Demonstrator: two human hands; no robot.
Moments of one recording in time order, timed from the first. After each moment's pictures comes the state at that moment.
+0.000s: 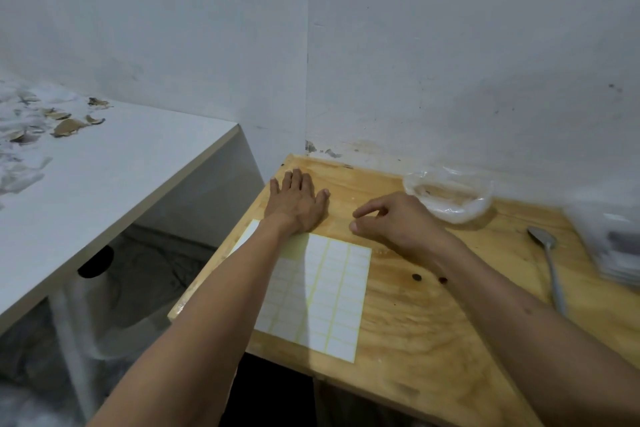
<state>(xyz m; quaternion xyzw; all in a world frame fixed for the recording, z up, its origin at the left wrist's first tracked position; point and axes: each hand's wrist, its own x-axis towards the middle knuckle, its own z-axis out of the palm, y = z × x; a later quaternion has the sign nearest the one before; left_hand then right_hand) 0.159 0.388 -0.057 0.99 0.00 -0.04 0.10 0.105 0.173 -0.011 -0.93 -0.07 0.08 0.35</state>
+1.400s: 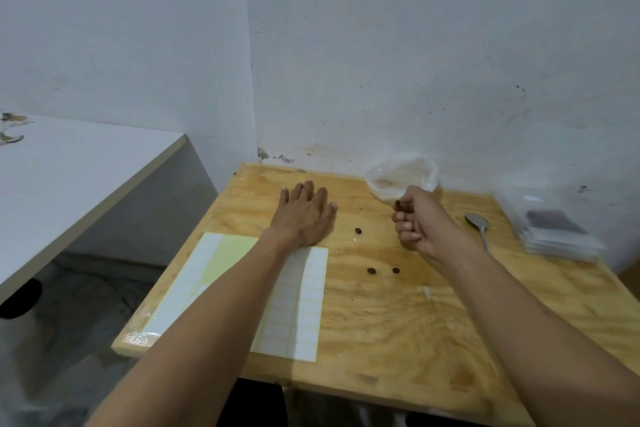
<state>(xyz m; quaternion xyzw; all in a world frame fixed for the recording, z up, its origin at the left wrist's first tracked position) 0.149 0.312 -0.058 0.98 -0.16 0.00 0.13 0.098 0.093 -0.009 -0.66 0.22 0.08 0.72</state>
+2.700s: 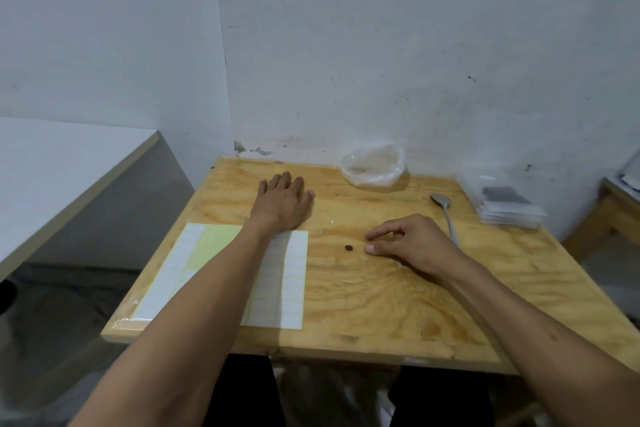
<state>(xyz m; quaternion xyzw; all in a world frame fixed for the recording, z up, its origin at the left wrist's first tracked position) 0.149 0.315 -0.061 0.98 -0.16 0.01 0.13 0.003 0.074 -0.012 -0.91 0.01 0.04 0.40</state>
